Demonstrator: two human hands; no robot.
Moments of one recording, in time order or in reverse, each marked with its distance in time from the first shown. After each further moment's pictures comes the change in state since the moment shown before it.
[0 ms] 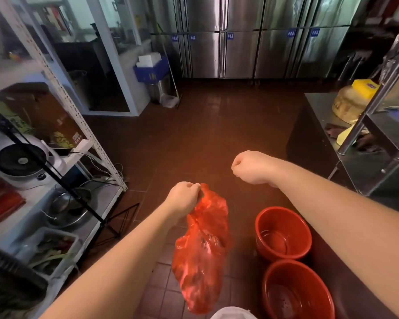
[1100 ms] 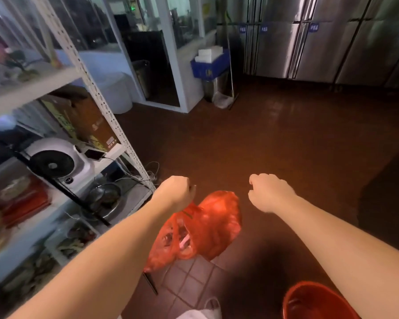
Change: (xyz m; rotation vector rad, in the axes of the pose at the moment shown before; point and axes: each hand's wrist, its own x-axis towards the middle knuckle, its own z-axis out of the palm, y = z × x) left_hand 0.305 0.038 -0.086 0.877 0.270 0.072; right_hand 0.369 0.032 -0.046 -0.412 0.019 -0.268
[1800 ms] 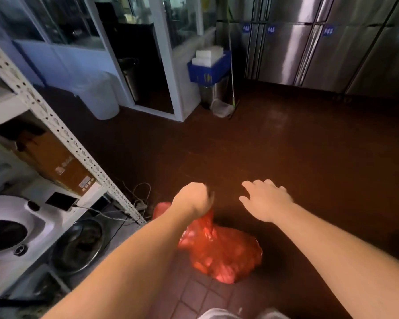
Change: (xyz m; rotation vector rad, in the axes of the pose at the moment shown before) left_hand 0.358 -0.106 0.023 -0.187 -0.053 0.046; right_hand 0.373 -0.057 -0.053 -0.047 -0.111 -0.043
